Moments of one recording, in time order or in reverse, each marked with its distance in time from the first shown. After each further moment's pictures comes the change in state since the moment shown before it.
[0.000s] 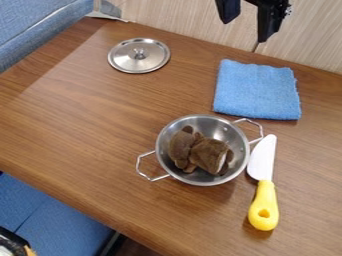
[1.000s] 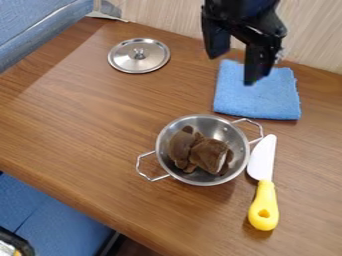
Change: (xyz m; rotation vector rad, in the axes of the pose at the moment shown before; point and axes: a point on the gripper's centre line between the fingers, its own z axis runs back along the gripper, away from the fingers) arm -0.062 -0.044 0.021 -0.024 0.139 -0.099
